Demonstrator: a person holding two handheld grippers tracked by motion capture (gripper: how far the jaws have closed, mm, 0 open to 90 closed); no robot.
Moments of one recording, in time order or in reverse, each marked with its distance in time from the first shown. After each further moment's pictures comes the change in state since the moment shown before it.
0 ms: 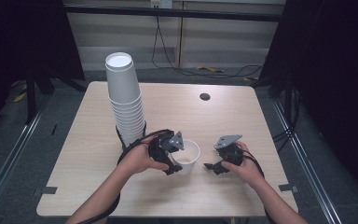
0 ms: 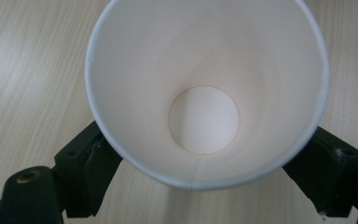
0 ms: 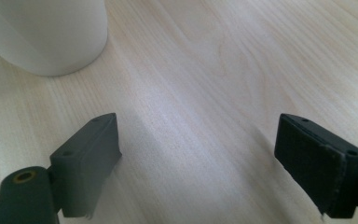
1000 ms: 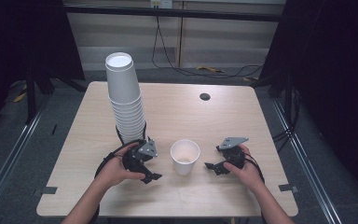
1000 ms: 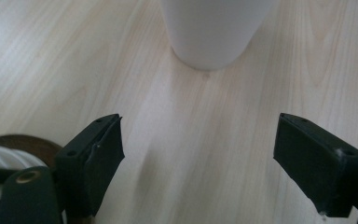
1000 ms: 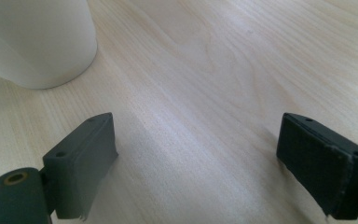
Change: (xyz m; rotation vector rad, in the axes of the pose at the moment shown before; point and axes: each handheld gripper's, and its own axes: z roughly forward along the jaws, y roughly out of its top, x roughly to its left) left arm -0.004 -0.084 -0.008 -0.064 -0.009 -0.139; right arm -0.002 -0.016 0.001 -0.094 -0.008 0.100
